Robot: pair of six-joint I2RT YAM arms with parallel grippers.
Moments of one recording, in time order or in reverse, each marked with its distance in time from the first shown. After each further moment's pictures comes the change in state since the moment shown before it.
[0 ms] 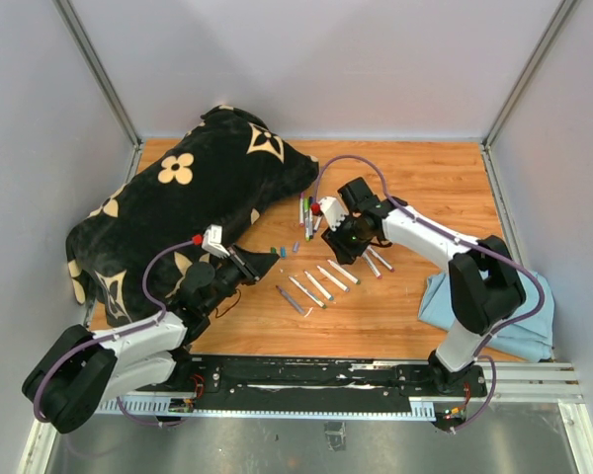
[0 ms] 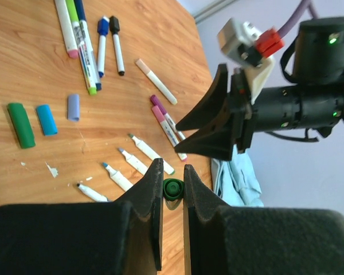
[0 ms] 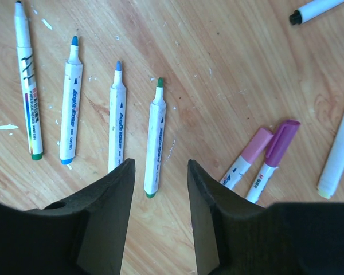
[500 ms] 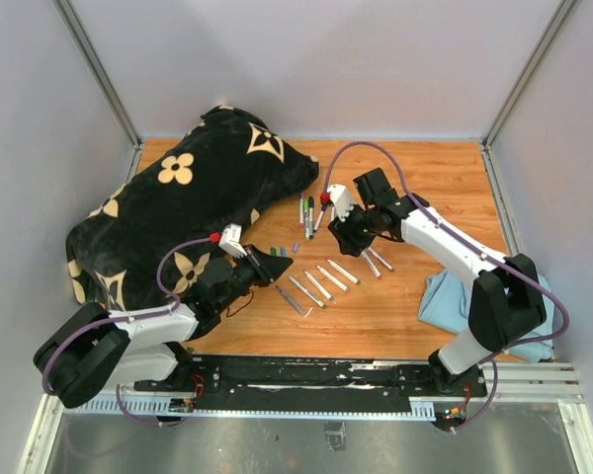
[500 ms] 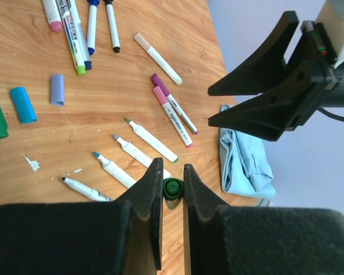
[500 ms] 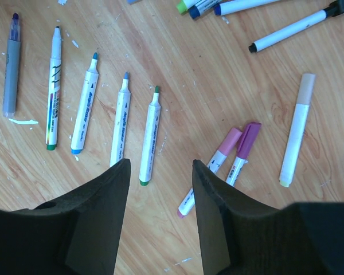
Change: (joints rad) left arm -0.116 0.134 0.068 -0.003 -0.053 0.026; right arm -0.037 -0.148 0.000 -0.002 -0.062 -0.060
